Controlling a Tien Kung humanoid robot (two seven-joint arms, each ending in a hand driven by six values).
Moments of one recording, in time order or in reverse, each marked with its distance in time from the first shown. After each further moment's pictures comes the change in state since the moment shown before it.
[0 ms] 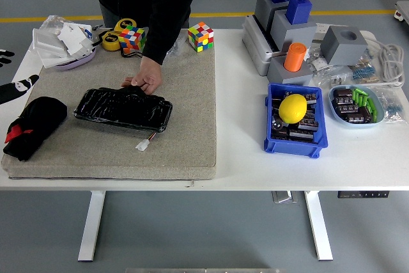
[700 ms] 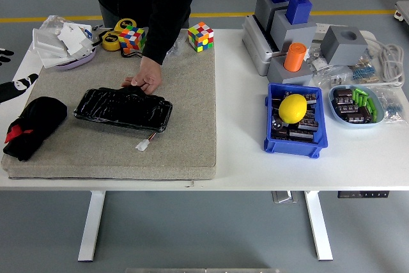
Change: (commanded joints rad) left arm 0.003 -0.001 0.001 -0.004 -0.001 -0.005 0.004; right arm 0.003 -0.002 0.003 -0.001 0.000 0.002 0.000
